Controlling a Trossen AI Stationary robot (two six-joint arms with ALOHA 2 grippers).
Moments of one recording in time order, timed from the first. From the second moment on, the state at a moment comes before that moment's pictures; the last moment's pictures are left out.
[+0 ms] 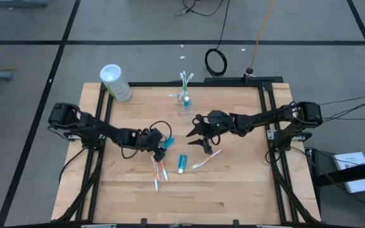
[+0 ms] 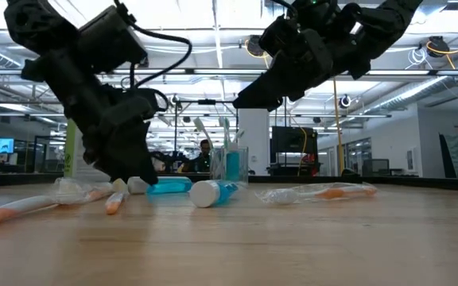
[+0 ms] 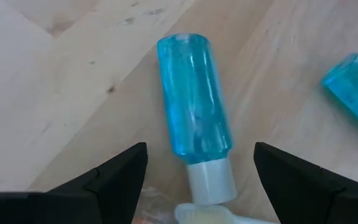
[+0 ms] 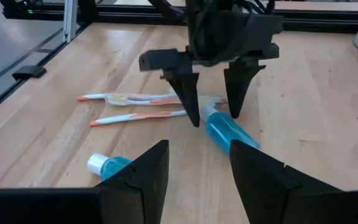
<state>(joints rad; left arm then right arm) -0.13 1.55 0.57 0.04 -0.21 -0.70 -0.10 1.58 0.79 0.38 -0.32 -0.09</state>
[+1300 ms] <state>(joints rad) -0.20 1.56 0.57 -0.06 -0.26 -0.66 -0.10 1.58 0.78 0.38 -0.32 -0.07</state>
